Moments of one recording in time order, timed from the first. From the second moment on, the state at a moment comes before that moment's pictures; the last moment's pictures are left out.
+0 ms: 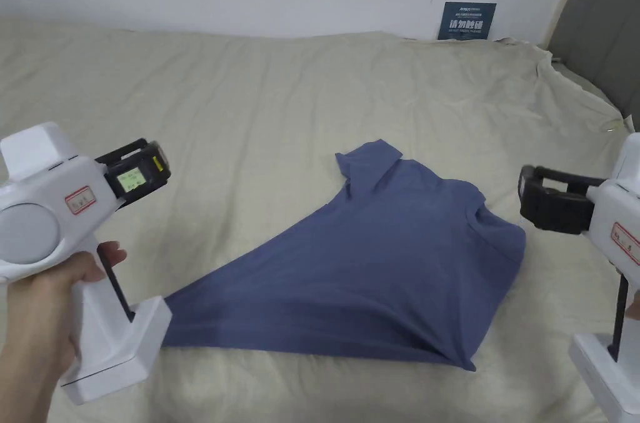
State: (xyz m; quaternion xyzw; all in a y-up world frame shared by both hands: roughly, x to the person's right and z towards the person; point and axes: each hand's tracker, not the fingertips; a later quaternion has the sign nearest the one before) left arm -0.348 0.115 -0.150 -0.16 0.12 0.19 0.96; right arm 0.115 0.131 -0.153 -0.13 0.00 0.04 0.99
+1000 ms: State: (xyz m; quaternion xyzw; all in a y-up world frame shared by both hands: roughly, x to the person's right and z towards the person) left arm -0.265 0.061 -0.119 -0.08 0.08 -0.01 0.99; right arm 0.082 0.080 -0.142 -0.10 0.04 0.00 0.99
